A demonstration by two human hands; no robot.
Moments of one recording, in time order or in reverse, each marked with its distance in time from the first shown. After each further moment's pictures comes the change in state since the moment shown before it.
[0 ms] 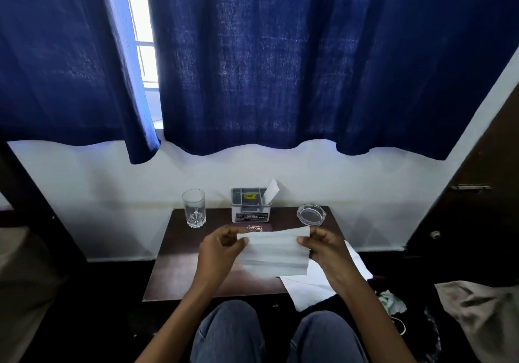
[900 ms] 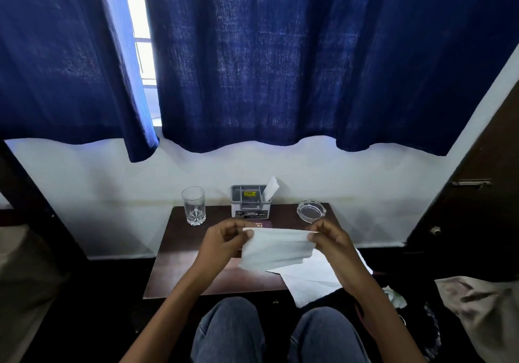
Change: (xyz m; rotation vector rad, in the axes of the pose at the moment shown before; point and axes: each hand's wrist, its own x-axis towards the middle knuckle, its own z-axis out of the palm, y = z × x) left_hand -0.001 0.018 -0.004 -0.183 -0.224 -0.030; right_hand -0.010 -0.011 -0.007 -0.201 -0.006 -0.103
